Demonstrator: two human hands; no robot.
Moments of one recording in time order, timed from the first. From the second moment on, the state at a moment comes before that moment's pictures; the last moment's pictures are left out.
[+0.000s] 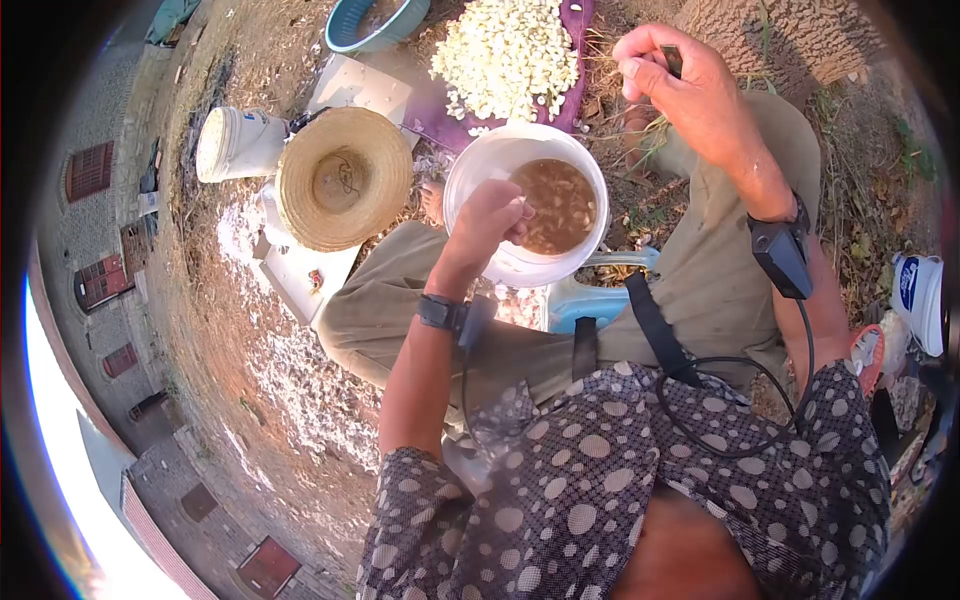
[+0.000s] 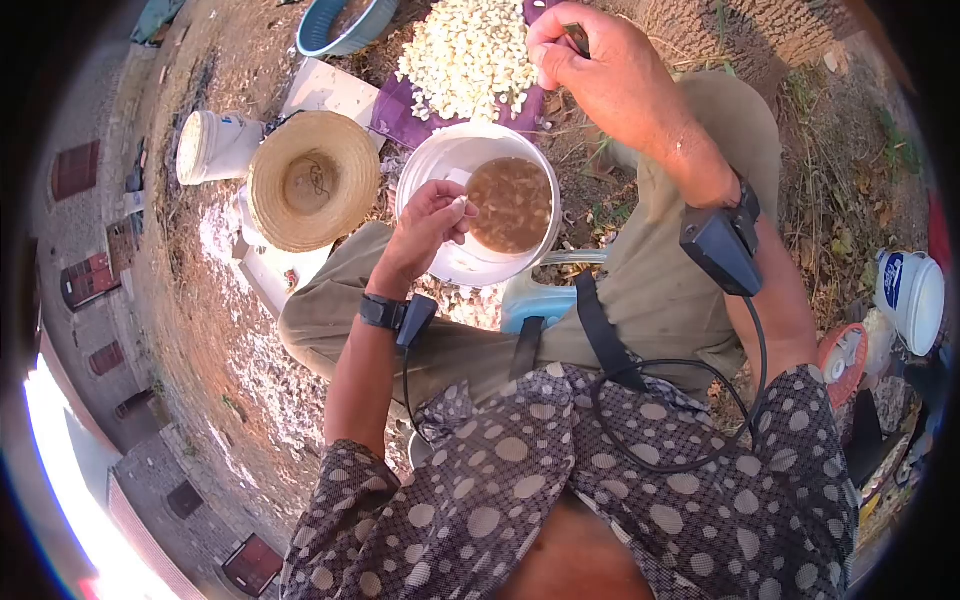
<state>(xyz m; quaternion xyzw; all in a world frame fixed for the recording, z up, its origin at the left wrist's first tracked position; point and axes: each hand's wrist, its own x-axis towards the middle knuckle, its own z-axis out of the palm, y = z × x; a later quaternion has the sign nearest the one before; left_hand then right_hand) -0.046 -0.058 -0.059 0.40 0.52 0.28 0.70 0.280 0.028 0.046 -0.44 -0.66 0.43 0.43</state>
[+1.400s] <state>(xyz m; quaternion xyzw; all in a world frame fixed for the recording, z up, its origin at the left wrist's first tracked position) -0.005 -0.086 0.008 0.60 0.41 0.51 0.46 0.168 -0.047 0.045 -0.41 -0.35 0.78 0.31</state>
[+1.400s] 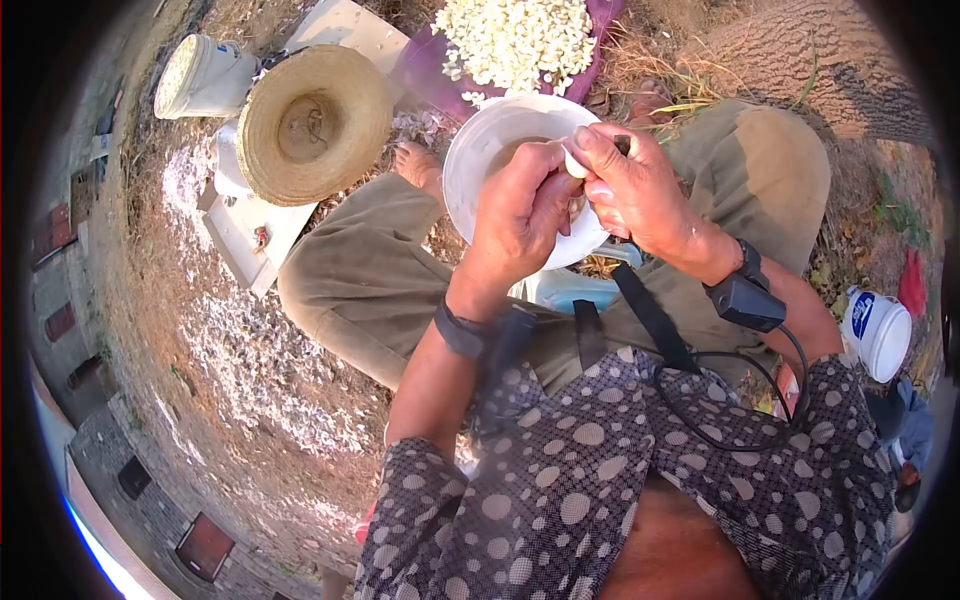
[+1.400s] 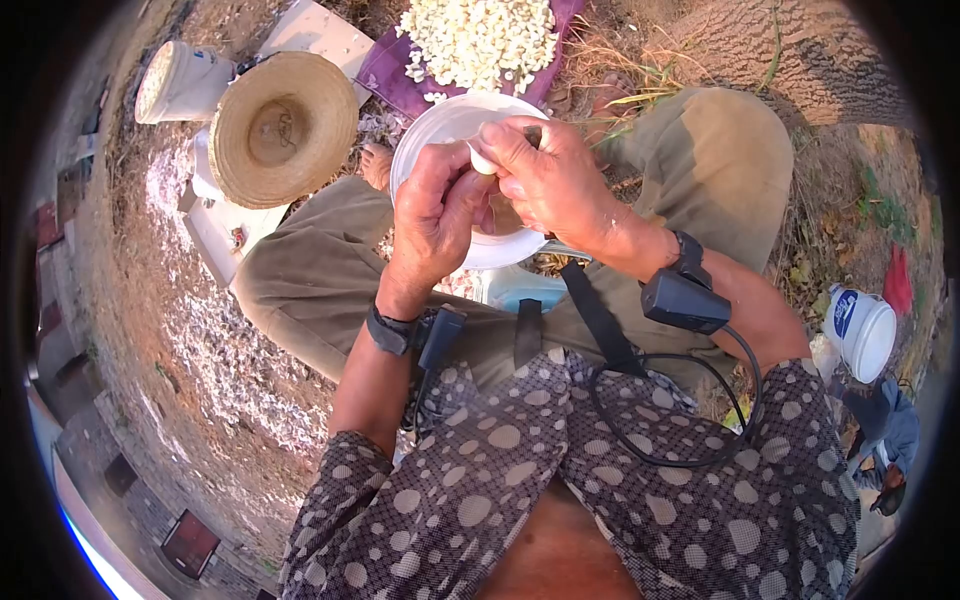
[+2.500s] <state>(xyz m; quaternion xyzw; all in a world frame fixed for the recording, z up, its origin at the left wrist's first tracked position) -0.030 -0.090 0.003 0.22 0.36 0.48 0.77 0.171 -0.047 0.024 -0.34 -0.81 0.40 0.26</state>
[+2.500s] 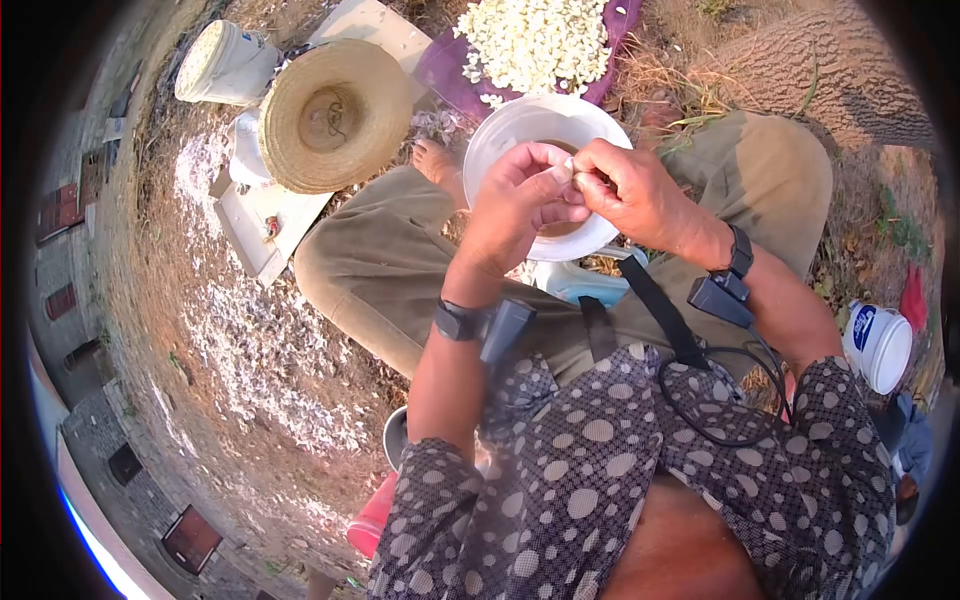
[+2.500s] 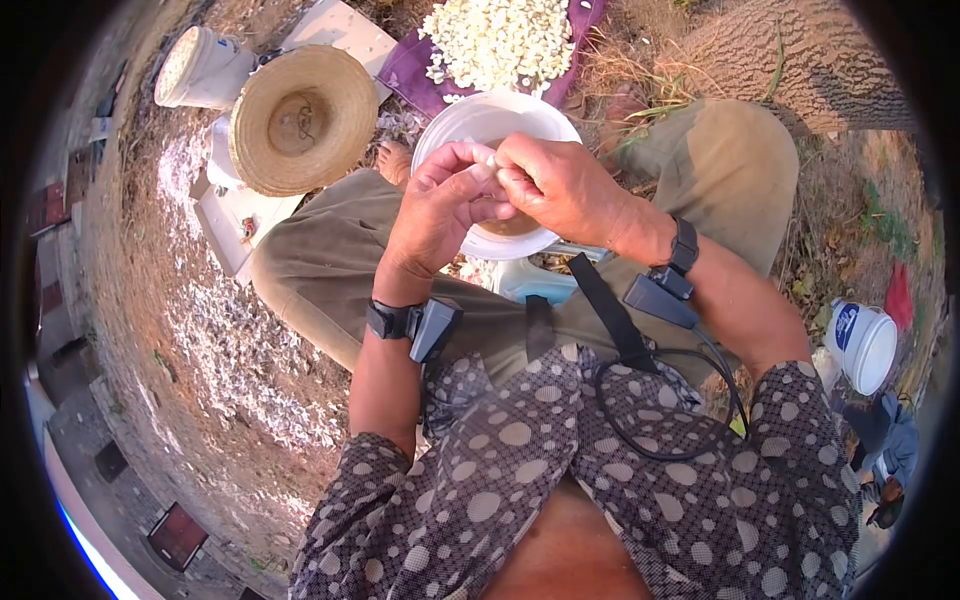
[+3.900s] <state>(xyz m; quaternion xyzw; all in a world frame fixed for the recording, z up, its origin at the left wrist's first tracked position) 0.002 -0.099 0.003 0.48 0.53 0.52 0.47 0.180 -0.049 0.026 -0.46 -0.62 0.60 0.21</state>
